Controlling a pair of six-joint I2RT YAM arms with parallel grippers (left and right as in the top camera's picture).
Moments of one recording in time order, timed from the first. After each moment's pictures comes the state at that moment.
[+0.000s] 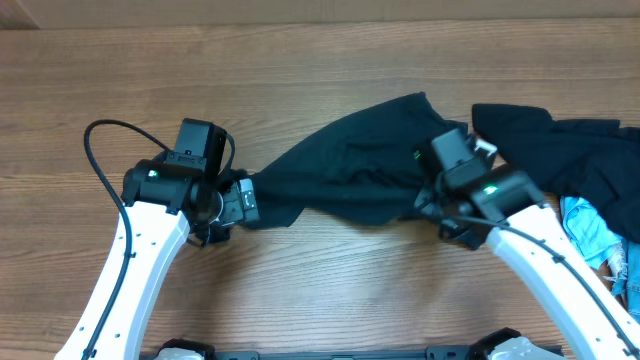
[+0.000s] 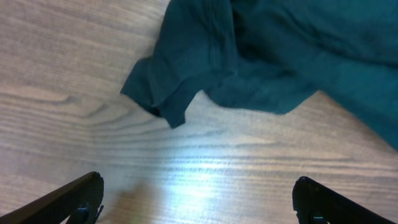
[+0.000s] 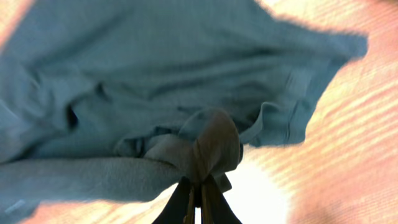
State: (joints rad) left arm -0.20 1.35 1.16 -1.19 -0.03 -0.47; right arm 0.43 1.32 1.18 -1.13 0.25 0.85
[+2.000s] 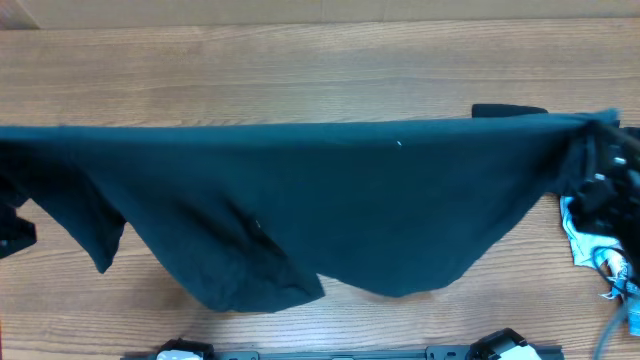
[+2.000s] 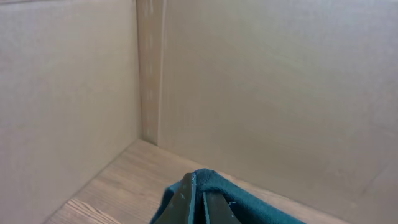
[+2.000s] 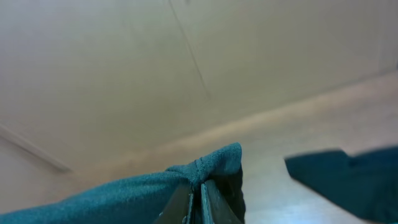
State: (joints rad) left arm -0.15 1.29 2.66 -1.50 -0.52 -0.23; right arm 0.39 1.06 2.09 -1.32 0.30 0.51
